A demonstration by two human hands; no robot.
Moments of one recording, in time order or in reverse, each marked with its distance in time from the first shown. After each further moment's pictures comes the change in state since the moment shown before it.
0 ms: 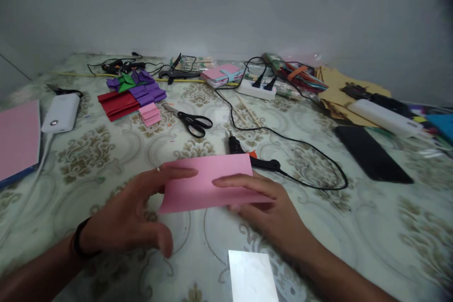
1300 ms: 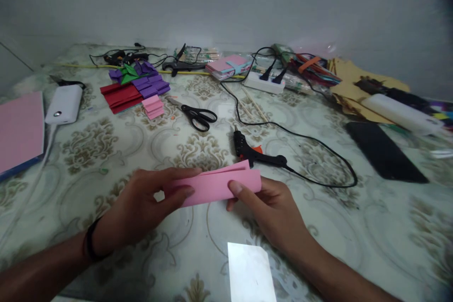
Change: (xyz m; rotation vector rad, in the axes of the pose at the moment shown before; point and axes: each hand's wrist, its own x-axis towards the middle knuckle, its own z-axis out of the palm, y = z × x) left_hand 0.000 -0.003 0.022 0.338 0.225 0.102; right_hand -0.008 0.002 0.017 0.001 0.136 0.158
